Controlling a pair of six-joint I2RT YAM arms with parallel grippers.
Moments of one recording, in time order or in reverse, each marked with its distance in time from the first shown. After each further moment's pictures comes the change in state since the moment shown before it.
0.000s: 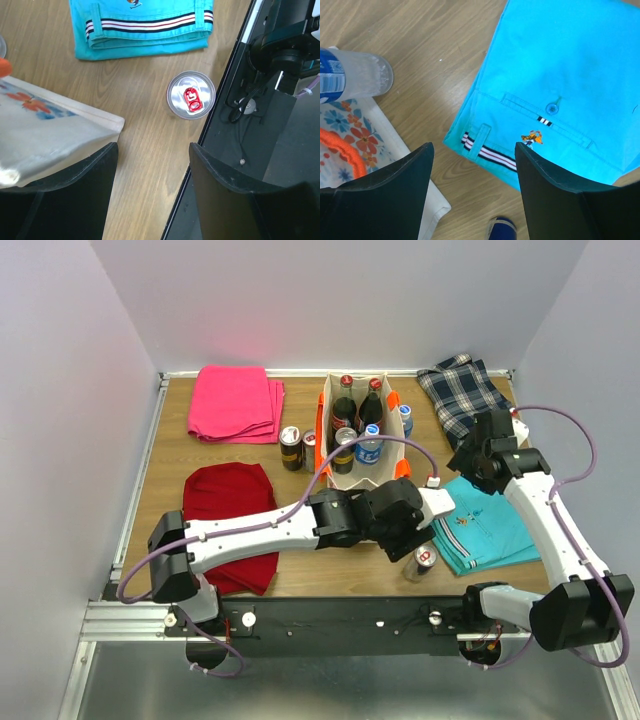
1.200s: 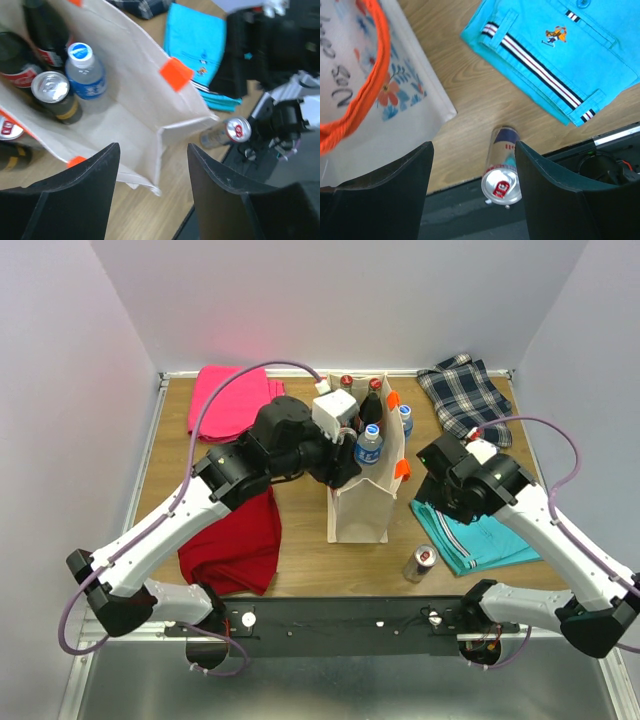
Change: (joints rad) left arm 0.478 -0.324 -0.007 -0.021 0.215 -0.093; right arm 0.542 -0.063 0.185 -0.486 0.127 0.395
